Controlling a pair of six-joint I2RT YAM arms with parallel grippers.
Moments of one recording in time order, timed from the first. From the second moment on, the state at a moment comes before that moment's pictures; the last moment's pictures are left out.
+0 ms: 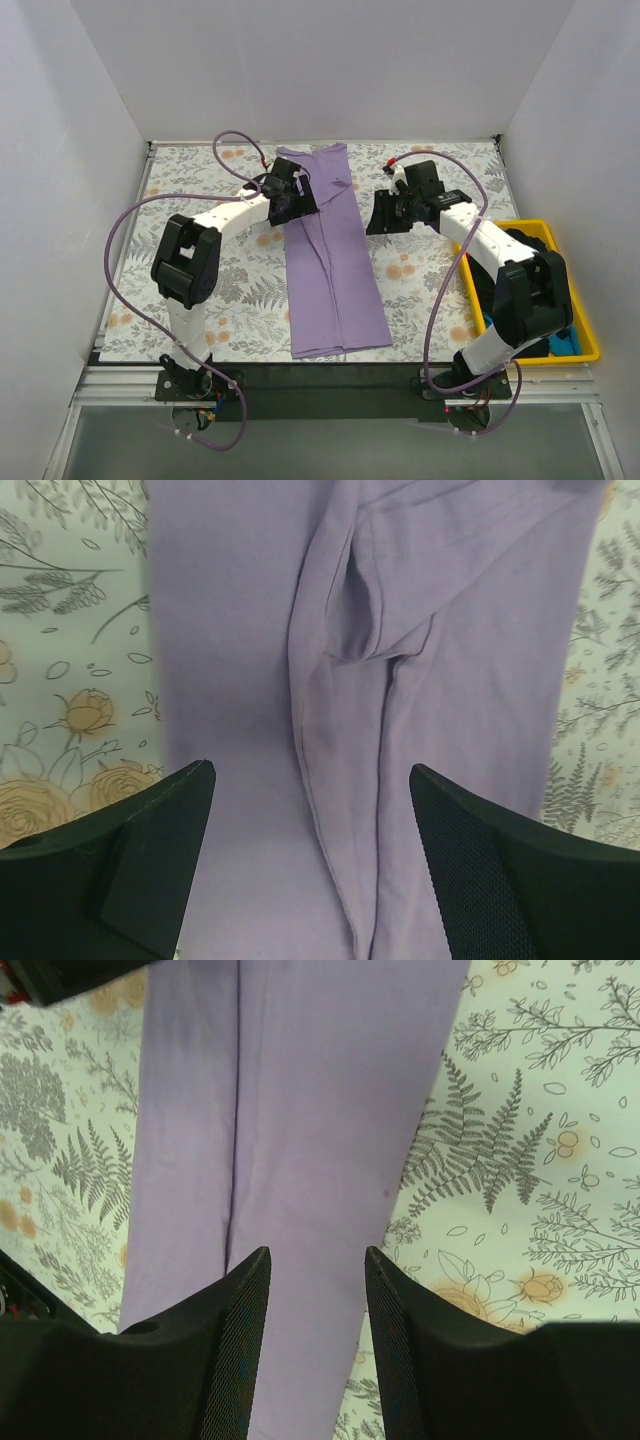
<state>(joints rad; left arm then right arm) -0.48 1.94 1.44 -0.39 -0.12 -0.68 0.37 1.57 1.17 -0.49 -0.39 0.24</state>
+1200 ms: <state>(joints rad) -0.59 2.12 1.63 -0.35 0.04 -0.67 0.28 2.05 1.55 -0.28 -0.44 0.17</state>
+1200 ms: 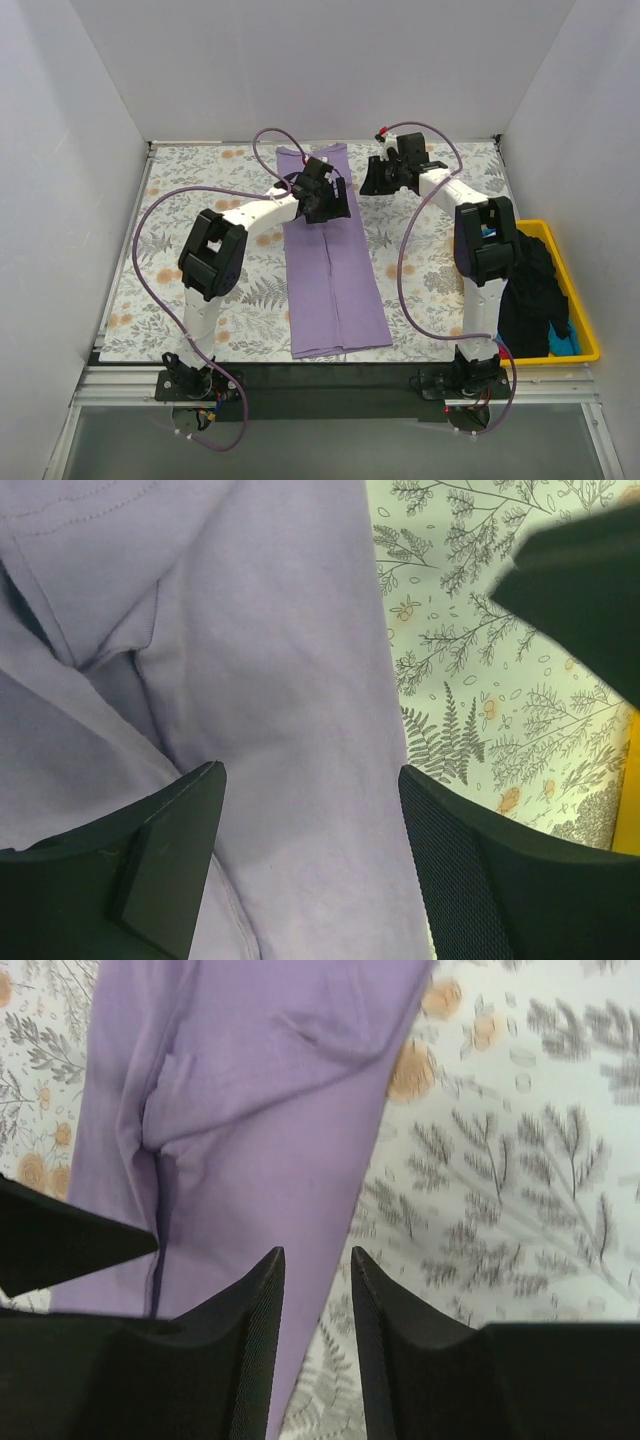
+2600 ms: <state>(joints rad) -0.50 1.80 1.31 -0.48 0.00 -0.58 0.33 1.89 1.32 -0.21 -0.48 0.20</state>
